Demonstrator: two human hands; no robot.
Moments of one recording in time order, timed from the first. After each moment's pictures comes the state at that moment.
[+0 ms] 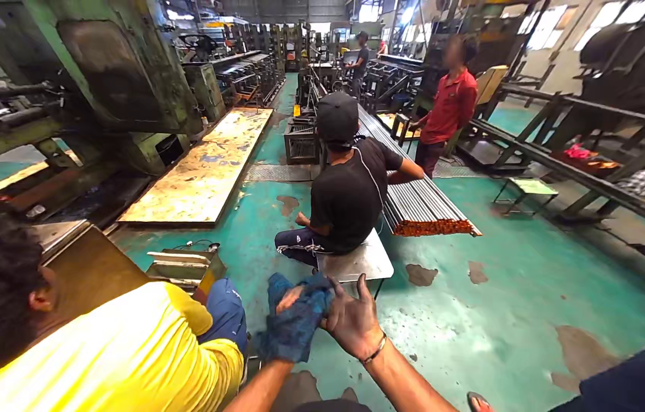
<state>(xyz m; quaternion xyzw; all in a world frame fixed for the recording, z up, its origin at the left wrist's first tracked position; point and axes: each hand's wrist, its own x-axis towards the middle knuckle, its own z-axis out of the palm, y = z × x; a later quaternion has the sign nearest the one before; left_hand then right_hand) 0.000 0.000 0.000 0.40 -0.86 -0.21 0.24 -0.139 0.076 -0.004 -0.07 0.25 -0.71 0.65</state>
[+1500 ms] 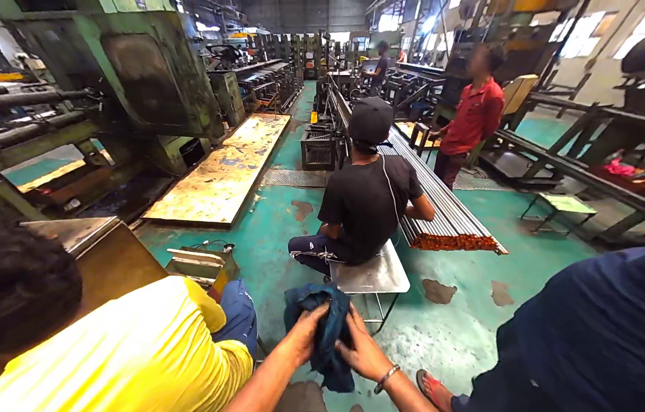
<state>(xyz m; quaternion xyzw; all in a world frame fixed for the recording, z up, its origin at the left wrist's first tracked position) -0.006 -0.019 -0.023 0.31 -0.40 -0.84 0.23 -0.154 0.090 -0.081 -0.56 0.69 -0.36 0.27</state>
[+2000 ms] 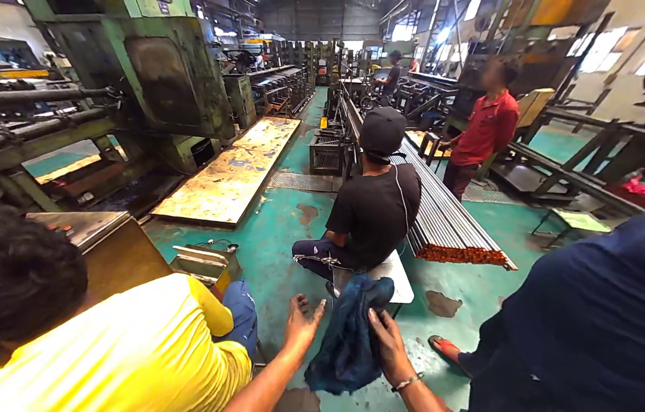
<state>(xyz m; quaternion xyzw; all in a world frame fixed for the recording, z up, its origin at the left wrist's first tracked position) -0.004 -0.042 -0.048 0.47 -0.62 -0.55 0.30 -0.176 0.090 -0.057 -0.35 0.54 -0.70 0.32</state>
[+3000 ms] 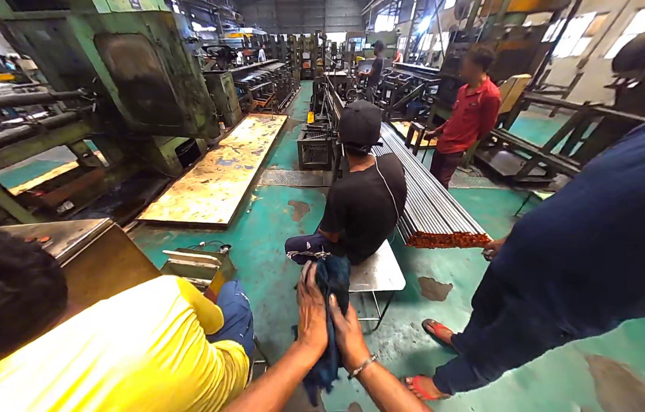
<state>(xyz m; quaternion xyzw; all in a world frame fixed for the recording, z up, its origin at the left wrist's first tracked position) -0.040 -0.014 -0.026 0.33 -0.79 -0.26 0.43 -0.106 0.060 -0.028 -0.32 0.59 -0.66 0.33</state>
